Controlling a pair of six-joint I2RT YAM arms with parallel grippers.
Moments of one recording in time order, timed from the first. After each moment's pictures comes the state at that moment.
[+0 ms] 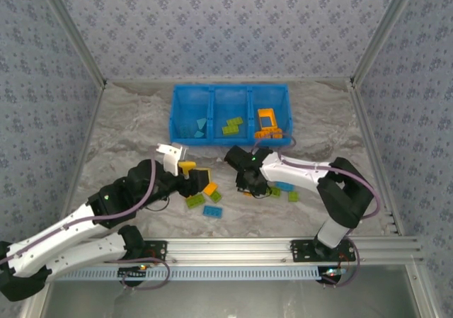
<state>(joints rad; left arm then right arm) -1.04 0.71 0.79 -0.46 -0.14 -0.60 0.89 1.64 1.08 -0.83 0.07 1.09</state>
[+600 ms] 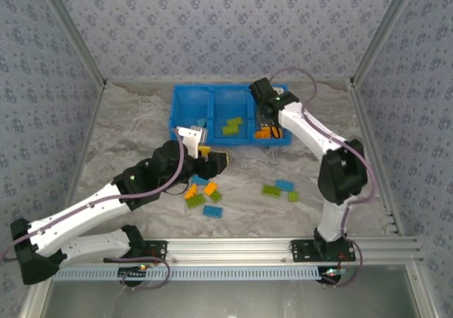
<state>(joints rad) -1.00 0.99 0.94 -0.34 -0.17 -0.59 0.47 1.88 1.66 -0.88 0.40 0.52</state>
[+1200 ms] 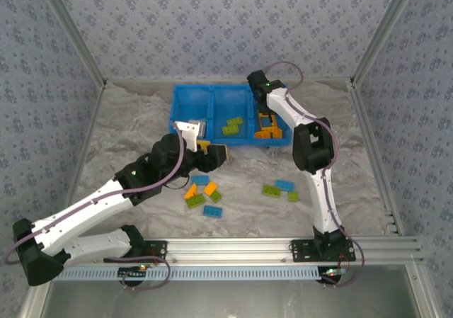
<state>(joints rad) -0.94 1.00 0.94 -0.31 -0.12 -0.61 0.37 2.35 2.10 -0.97 0.55 0.38</state>
